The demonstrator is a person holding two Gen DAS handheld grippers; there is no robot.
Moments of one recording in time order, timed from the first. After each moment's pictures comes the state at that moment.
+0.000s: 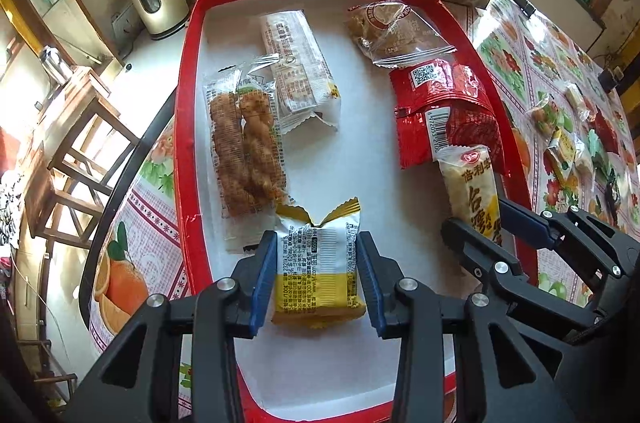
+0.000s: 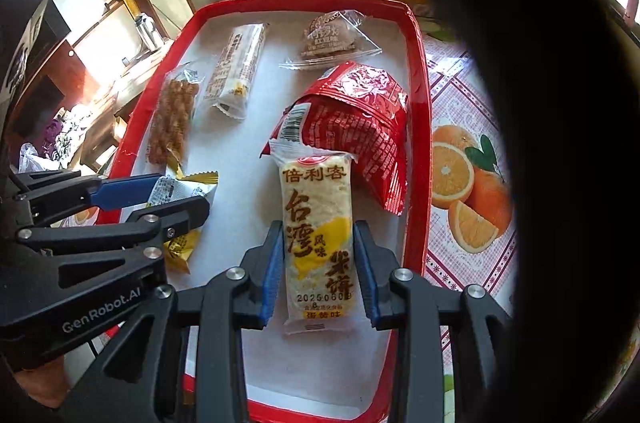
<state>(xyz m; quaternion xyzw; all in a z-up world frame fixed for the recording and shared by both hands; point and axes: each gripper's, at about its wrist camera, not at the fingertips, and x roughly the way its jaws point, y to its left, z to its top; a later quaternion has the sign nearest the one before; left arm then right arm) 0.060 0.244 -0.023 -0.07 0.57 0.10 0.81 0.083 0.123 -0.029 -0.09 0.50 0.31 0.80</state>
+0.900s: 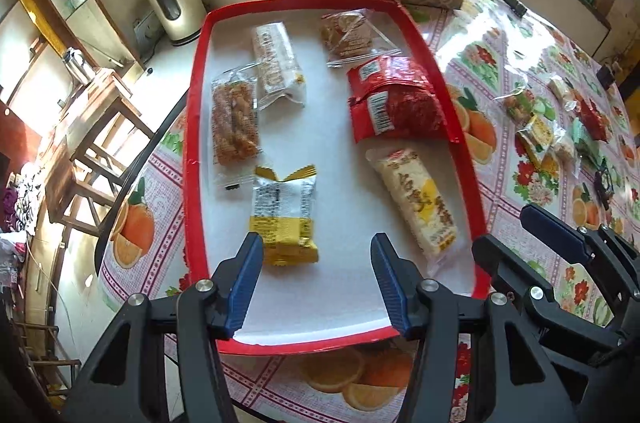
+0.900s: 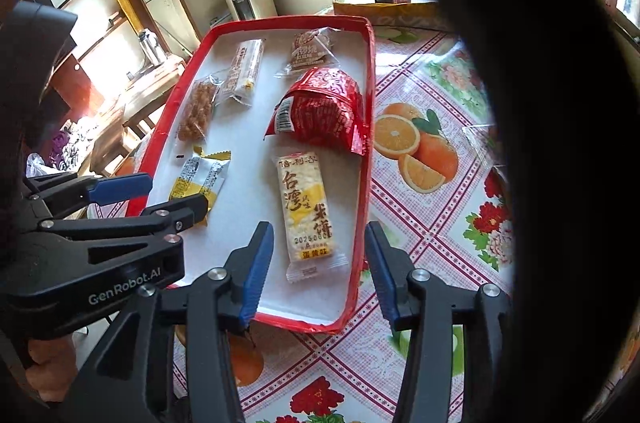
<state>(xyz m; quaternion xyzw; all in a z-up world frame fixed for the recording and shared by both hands) 0.034 0.187 0.008 -0.06 0.56 0.13 0.82 0.046 0.054 0.006 -0.06 0.48 0.30 0.82</state>
